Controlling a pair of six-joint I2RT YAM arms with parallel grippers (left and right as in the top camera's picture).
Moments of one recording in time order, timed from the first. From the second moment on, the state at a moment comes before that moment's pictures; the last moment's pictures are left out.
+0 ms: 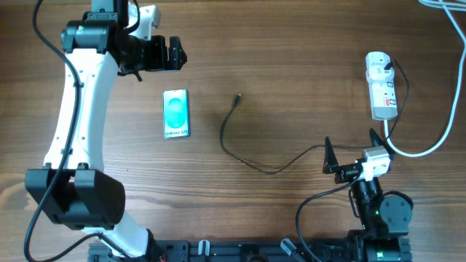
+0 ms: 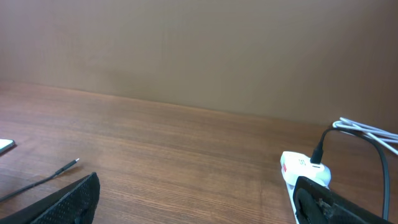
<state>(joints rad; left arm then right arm) -0.03 1.82 1.82 -1.15 0.33 -0.05 0.00 0.01 0.01 0.01 -0.17 -0.09</state>
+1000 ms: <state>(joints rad) -0.10 2.08 1.59 -1.06 0.00 -0.27 0.00 0.01 0.01 0.01 -0.17 -0.09</state>
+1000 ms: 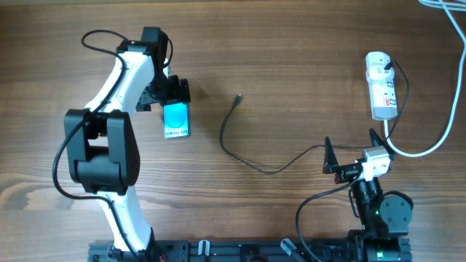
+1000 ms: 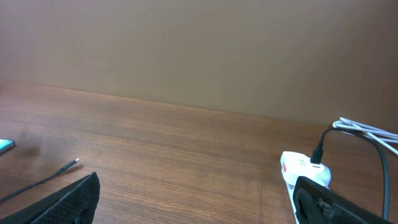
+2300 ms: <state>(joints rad) -0.13 2.12 1.49 -0.91 -0.01 -0.23 0.00 0.01 0.01 0.01 -0.17 -0.09</state>
